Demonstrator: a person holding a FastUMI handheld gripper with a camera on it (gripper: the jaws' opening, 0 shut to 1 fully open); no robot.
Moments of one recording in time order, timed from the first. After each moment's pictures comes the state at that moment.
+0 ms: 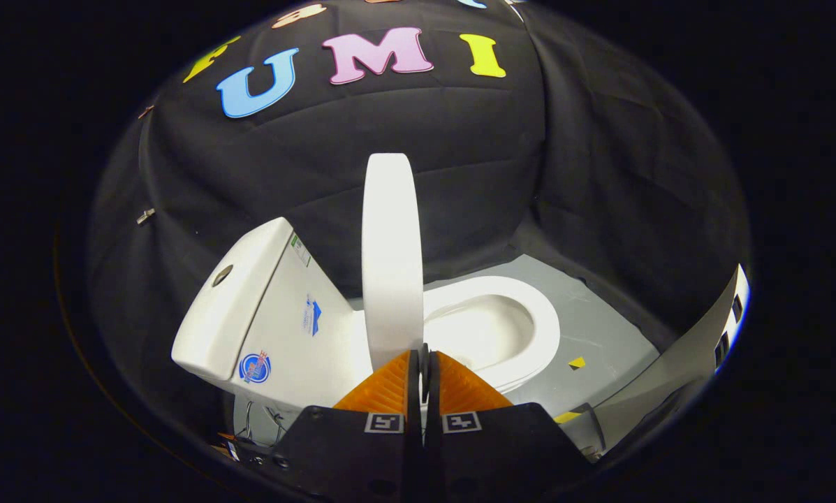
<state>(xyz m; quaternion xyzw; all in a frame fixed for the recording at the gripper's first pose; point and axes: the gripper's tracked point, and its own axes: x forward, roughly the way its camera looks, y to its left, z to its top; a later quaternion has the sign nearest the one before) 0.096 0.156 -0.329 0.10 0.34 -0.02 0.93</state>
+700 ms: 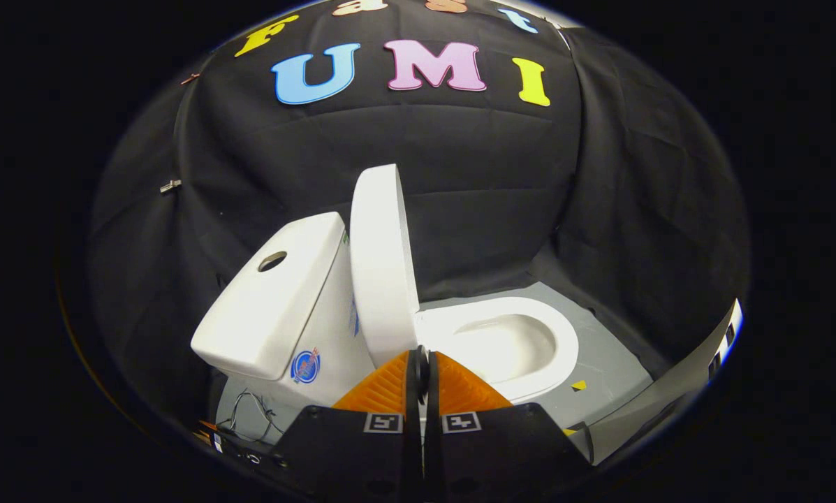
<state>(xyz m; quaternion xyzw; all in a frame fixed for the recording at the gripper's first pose) 0.091 0.236 -0.312 0.05 0.31 0.01 0.95</state>
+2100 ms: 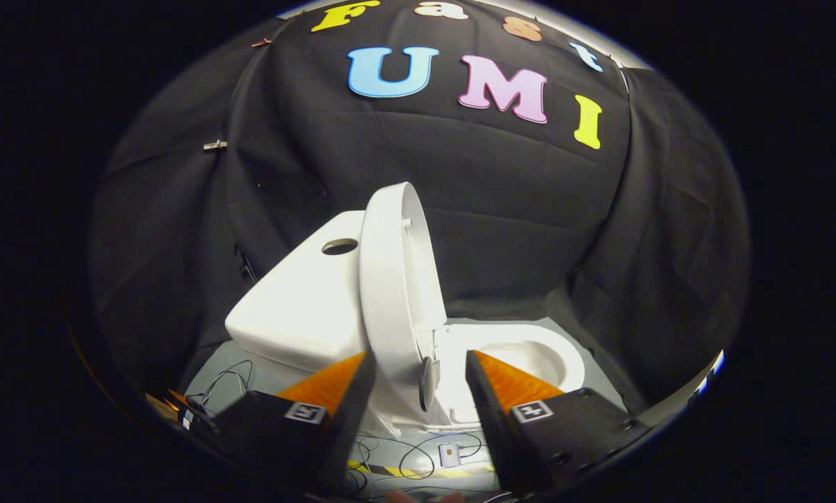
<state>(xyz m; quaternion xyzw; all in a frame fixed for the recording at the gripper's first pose) 0.073 0.307 -0.300 -0.04 0.26 0.06 0.96</state>
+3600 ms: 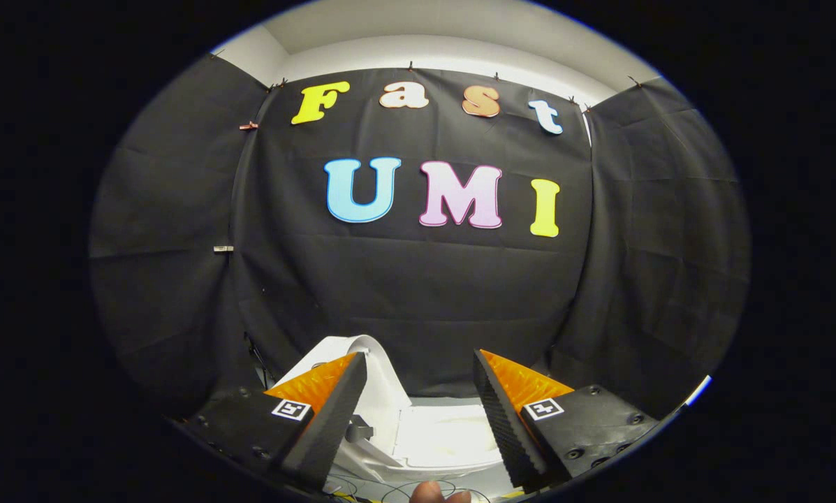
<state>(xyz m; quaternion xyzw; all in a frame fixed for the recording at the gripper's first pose) 0.038 0.176 -0.056 0.01 0.07 0.06 1.00</state>
